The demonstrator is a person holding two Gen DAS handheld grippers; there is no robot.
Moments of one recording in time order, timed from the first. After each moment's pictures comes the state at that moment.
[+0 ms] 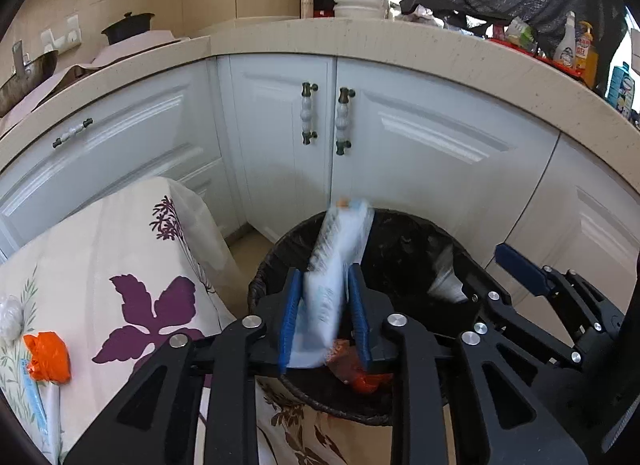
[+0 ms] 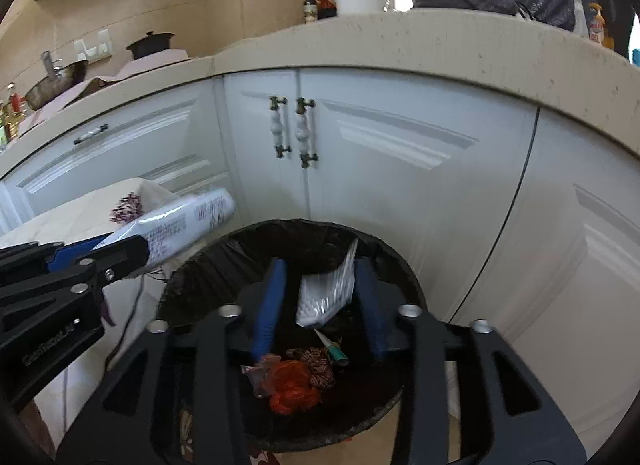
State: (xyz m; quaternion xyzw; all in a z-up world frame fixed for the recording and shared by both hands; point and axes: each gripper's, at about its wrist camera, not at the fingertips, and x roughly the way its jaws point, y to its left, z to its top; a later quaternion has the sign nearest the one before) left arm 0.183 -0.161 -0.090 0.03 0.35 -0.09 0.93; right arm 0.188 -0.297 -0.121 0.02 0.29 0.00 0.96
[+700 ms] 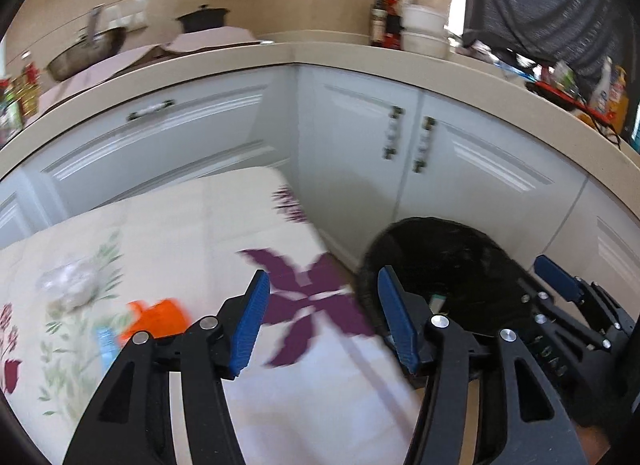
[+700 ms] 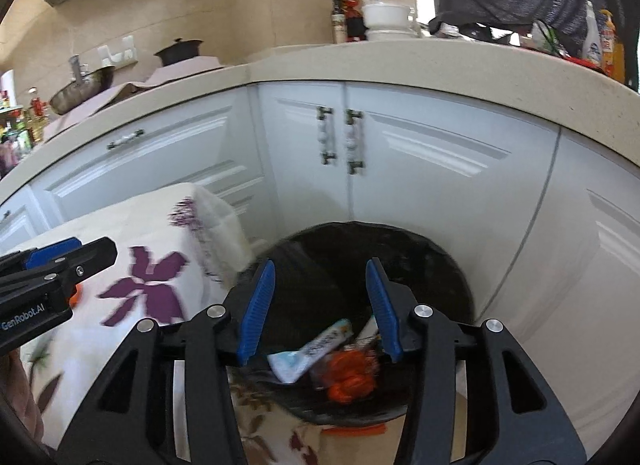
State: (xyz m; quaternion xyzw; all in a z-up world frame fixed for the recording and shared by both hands) left arm 0.134 -0.052 -0.064 -0.02 0.33 -0.01 0.94; right arm 0.152 -0.235 -0.091 0.03 0.28 0.06 0.96
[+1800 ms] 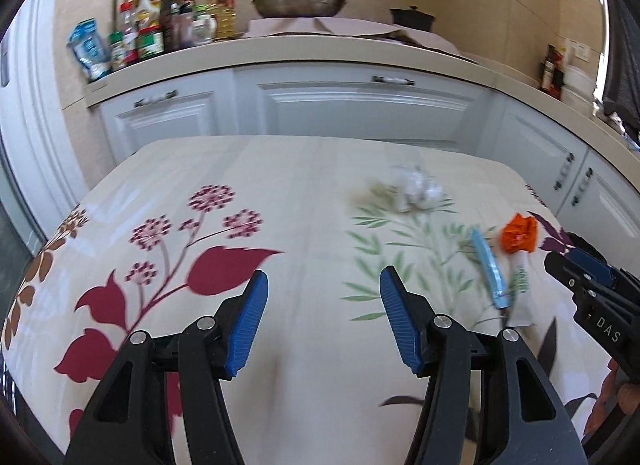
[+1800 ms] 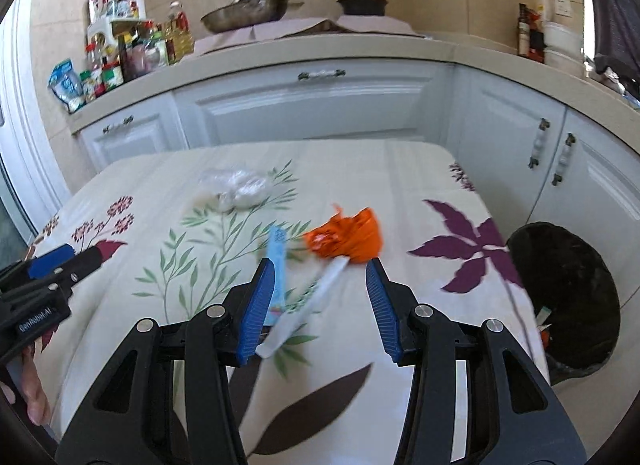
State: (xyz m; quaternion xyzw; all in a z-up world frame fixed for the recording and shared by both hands) left arm -0.026 0.186 -0.087 -0.10 0.32 0.20 0.92; right arm 0.072 0.003 -0.092 -0.06 0.33 0.26 0.91
